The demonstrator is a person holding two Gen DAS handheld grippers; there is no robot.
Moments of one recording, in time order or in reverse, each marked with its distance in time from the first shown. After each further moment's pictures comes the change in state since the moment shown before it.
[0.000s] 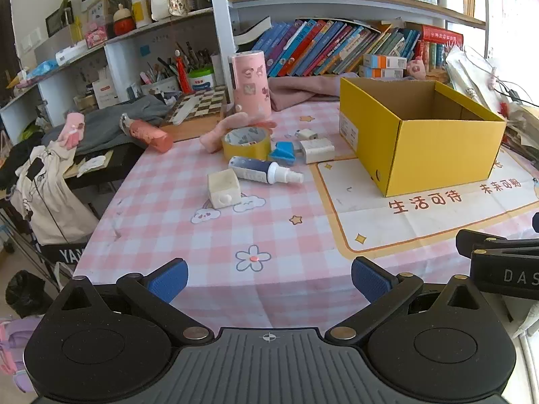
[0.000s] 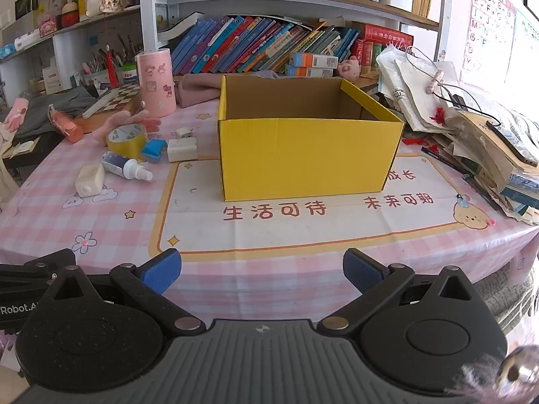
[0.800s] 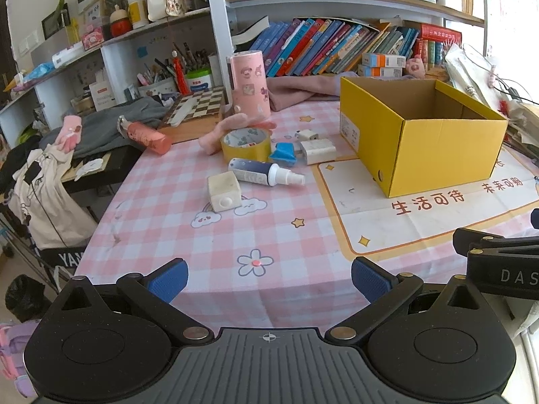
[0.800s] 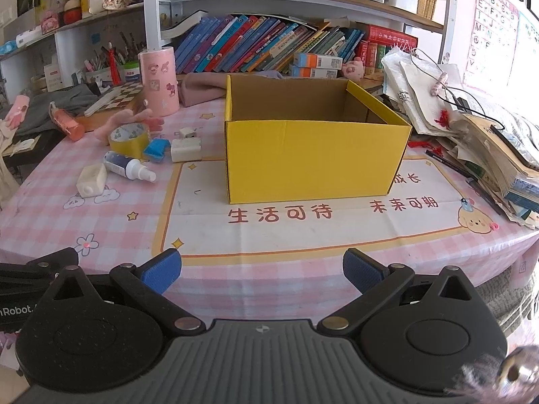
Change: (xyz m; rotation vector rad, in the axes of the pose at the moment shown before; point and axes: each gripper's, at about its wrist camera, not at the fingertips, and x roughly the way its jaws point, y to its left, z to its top) left arm 0.008 0.005 0.005 0.009 0.003 -0.004; right arm 0.006 0.008 0.004 -0.009 0.003 0.002
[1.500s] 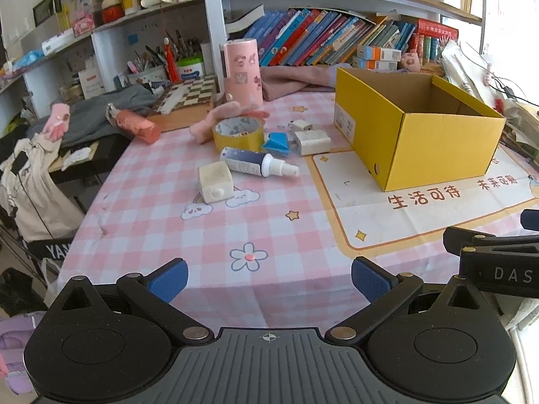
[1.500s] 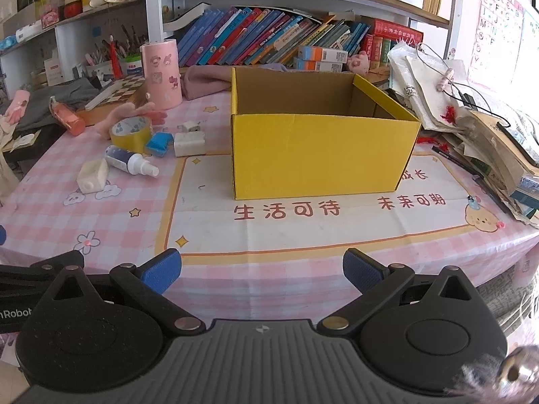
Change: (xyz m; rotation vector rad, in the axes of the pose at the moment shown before) left arm 0.012 0.007 -0.002 -0.015 0.037 -0.050; right arm 0.010 0.005 0.003 -0.002 0.029 0.010
